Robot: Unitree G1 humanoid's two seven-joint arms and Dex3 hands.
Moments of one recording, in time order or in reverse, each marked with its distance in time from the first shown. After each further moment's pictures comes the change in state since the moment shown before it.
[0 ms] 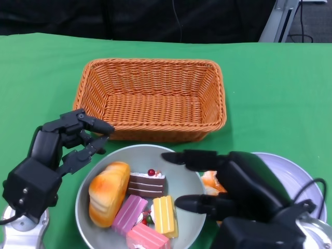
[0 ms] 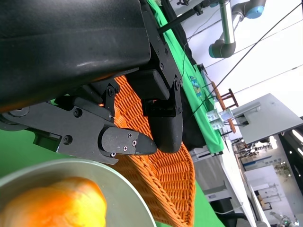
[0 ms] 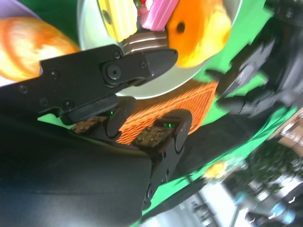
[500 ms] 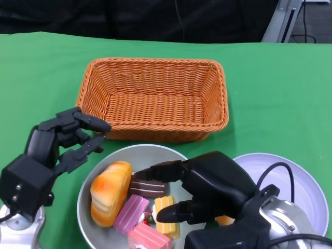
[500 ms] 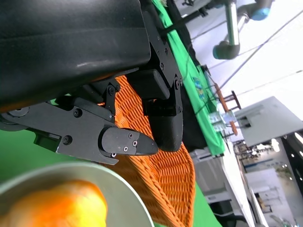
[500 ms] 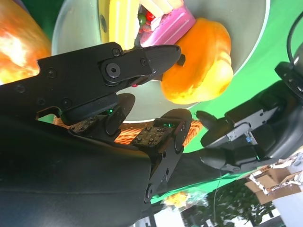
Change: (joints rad) left arm 0.006 0.023 0.008 -0.020 -0.034 0.037 -0.022; right arm -0.162 0.017 0.081 0.252 -0.083 -0.179 0.022
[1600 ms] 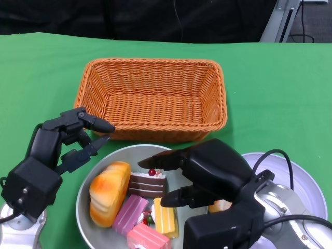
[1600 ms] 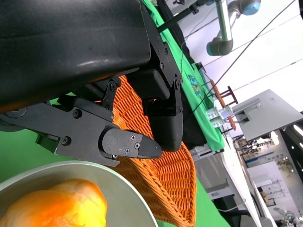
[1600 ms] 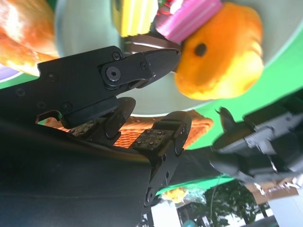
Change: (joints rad) left arm 0.003 0.000 -0.011 -0.015 0.054 -0.026 0.021; right arm -0.101 0.001 -0.038 0.216 -0.066 -0.157 -0.076
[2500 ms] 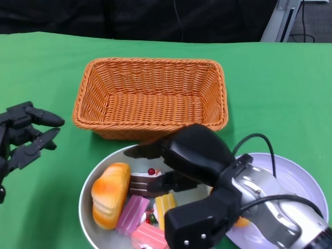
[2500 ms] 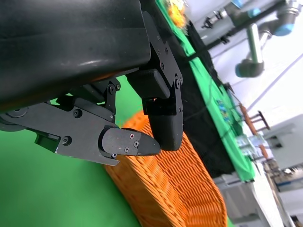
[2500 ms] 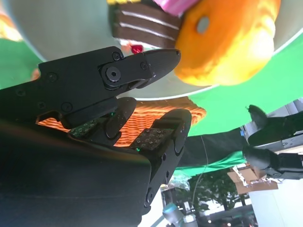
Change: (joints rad) left arm -0.024 0.164 0.112 0.091 -0.101 0.072 -0.078; right arm -0.176 0.090 0.059 0.211 -0.092 -0.062 -0.116
